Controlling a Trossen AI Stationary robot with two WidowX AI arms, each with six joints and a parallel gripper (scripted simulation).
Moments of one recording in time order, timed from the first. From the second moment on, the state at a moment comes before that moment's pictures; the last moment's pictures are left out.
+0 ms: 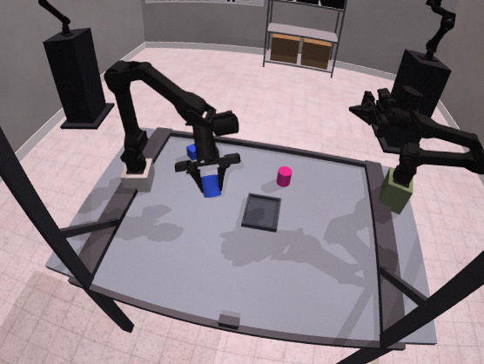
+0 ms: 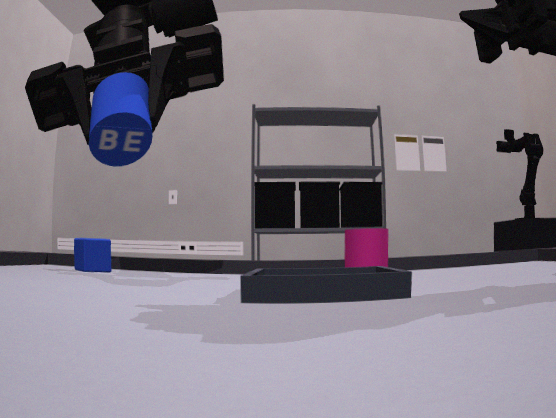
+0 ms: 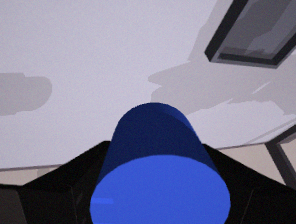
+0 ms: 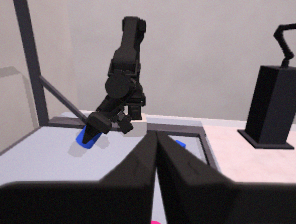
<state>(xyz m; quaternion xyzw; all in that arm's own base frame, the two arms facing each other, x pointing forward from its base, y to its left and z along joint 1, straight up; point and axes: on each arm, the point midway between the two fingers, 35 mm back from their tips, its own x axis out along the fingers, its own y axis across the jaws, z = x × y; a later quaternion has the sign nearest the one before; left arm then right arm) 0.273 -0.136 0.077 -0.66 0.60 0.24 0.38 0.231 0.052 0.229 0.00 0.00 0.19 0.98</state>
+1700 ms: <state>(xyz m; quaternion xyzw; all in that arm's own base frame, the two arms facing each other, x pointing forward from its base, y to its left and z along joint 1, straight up) 0.182 -0.133 0.019 -0.40 0.58 0.40 0.58 0.231 0.052 0.229 0.00 0.00 0.19 0.98</state>
